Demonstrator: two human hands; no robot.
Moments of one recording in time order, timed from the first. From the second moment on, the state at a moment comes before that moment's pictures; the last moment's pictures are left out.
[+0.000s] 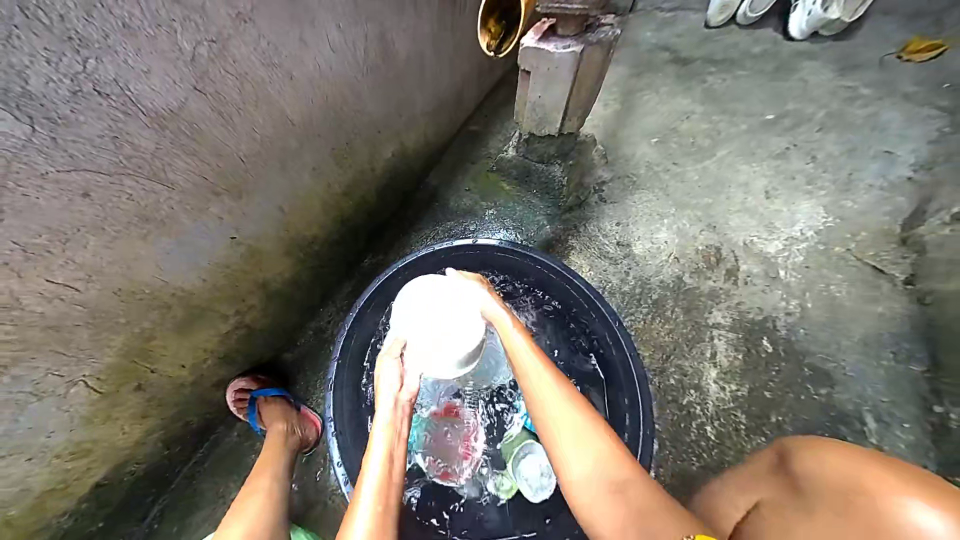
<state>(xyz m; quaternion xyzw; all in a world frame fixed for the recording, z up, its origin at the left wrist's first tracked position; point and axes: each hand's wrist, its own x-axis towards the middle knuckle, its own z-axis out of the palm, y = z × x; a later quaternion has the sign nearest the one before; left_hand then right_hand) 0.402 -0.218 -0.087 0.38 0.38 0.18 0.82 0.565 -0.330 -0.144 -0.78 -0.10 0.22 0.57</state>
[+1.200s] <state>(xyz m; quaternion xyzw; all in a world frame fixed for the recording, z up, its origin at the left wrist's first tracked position) 0.495 -0.265 -0.264 0.96 -0.02 0.00 0.29 0.471 -0.360 -0.272 -0.71 0.22 0.14 0.66</state>
